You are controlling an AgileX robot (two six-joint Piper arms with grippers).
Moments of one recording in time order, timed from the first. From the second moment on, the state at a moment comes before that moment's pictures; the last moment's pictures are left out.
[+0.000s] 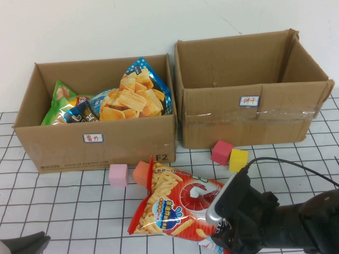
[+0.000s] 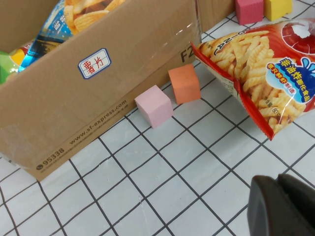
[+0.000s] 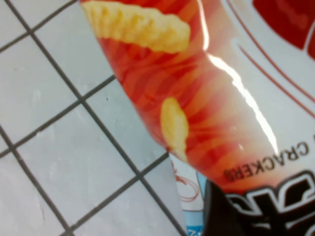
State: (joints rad) right arm 0.67 1.73 -0.69 1.62 0.09 -1.88; left arm -0.65 0.45 -0.40 0.20 0.53 0.00
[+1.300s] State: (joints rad) right arm 0.67 1.52 -1.11 1.62 0.23 -1.97; left arm -0.65 0.45 -0.40 0.20 0.53 -0.01
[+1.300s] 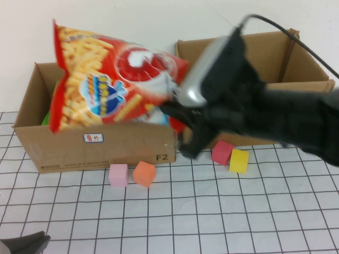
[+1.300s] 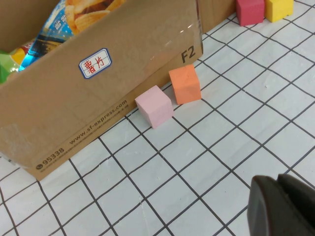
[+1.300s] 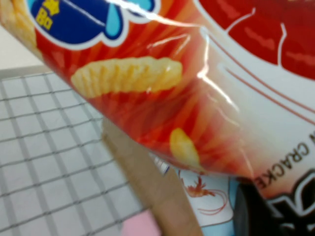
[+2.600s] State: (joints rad) right arm 0.67 2.21 -1.93 1.64 0.10 -2.04; left arm -0.65 0.45 -0.40 0.20 0.53 -0.04
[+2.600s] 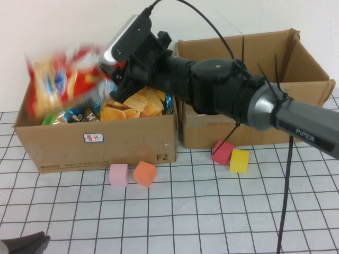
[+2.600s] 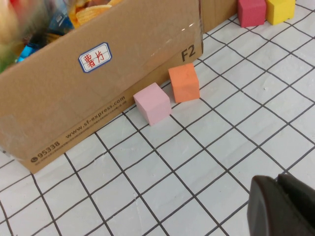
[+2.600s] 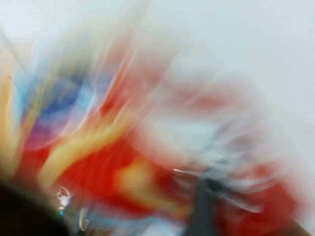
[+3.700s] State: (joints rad) right arm 0.83 1.47 -1.27 1.76 -0.27 -2.39; left arm -0.65 0.45 -0.38 0.20 0.47 -0.06
